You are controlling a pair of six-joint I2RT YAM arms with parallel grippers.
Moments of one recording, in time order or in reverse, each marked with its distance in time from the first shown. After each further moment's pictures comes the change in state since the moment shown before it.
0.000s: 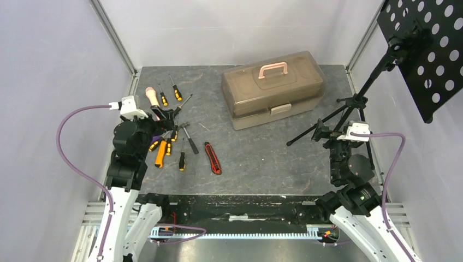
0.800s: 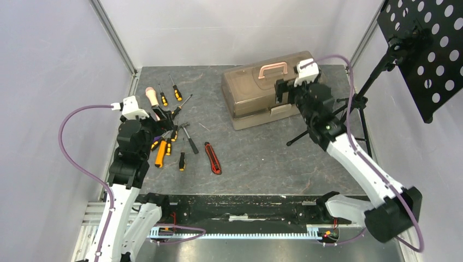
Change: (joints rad) left arm -0.031 0.026 -0.009 -0.027 -0.114 0.001; right arm -0.074 0.802 0.451 0.129 -0.429 0.021
